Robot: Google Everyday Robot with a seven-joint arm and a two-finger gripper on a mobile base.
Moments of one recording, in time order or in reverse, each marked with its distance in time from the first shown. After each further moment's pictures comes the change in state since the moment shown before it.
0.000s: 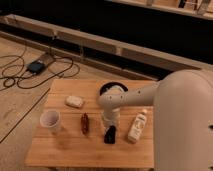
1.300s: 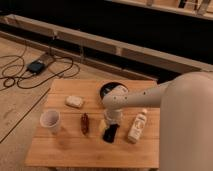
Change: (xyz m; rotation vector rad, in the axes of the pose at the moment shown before) arm -0.008 -0.009 -0.005 -0.007 -0.065 -0.018
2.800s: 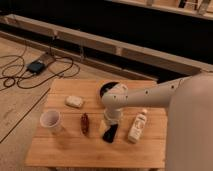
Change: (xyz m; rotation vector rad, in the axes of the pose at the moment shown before) arm 0.018 0.003 -0.025 0.004 0.015 -0.066
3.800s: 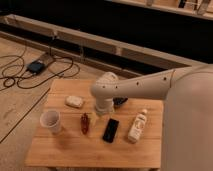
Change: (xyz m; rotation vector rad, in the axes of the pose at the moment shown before) arm -0.042 0.027 -0.048 0.037 -0.053 -0.132
